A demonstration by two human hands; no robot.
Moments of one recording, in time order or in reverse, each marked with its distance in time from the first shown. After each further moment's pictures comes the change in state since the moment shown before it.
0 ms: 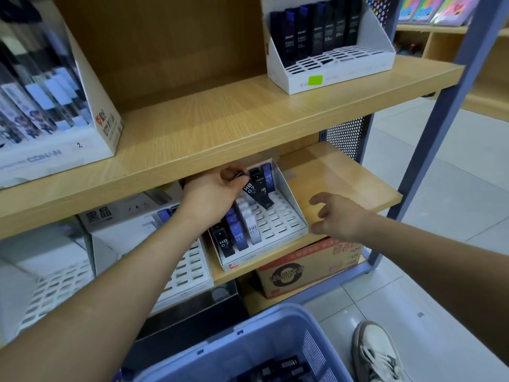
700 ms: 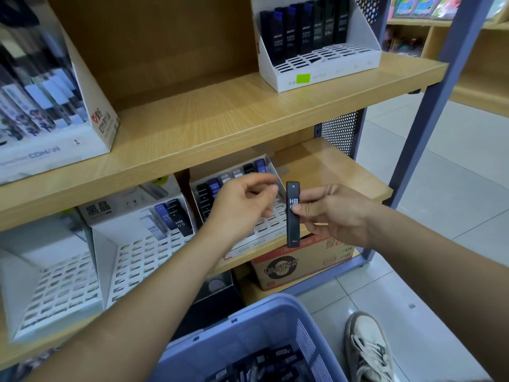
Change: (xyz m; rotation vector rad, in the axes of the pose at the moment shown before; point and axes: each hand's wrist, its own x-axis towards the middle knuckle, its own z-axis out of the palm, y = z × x) left_hand -0.049 0.032 0.036 -0.343 -0.115 0.010; right_hand -0.040 -0.012 -0.014 0.981 -0.248 -0.014
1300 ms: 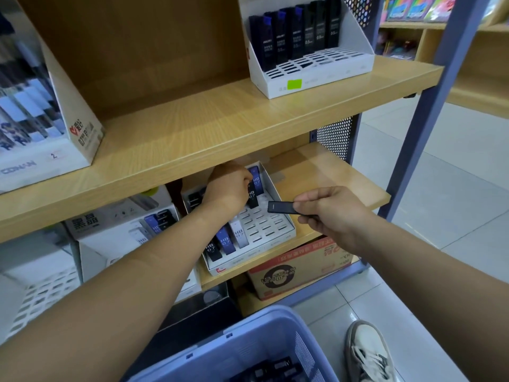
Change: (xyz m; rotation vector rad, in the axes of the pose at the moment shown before) left_hand 0.089 -0.029 -0.004 0.840 0.110 0.119; right_hand 0.022 0.003 -0.003 0.015 0.356 -0.049
